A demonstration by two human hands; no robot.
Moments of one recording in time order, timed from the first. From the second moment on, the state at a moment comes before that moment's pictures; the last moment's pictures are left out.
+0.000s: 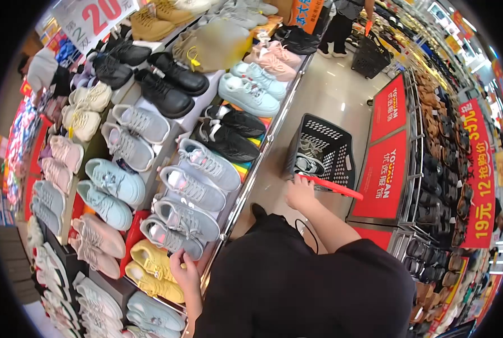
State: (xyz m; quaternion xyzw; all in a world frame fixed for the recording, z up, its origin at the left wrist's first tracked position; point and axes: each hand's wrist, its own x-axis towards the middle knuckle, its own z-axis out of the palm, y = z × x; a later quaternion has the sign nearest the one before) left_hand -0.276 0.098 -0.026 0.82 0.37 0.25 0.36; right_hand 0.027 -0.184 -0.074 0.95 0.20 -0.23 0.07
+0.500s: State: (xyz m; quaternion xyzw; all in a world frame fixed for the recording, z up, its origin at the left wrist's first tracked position) left_hand -0.239 0.103 -0.004 0.85 0.23 0.23 0.41; right_hand 0.065 -0.285 -0.091 0.99 0.03 -0.15 0.03
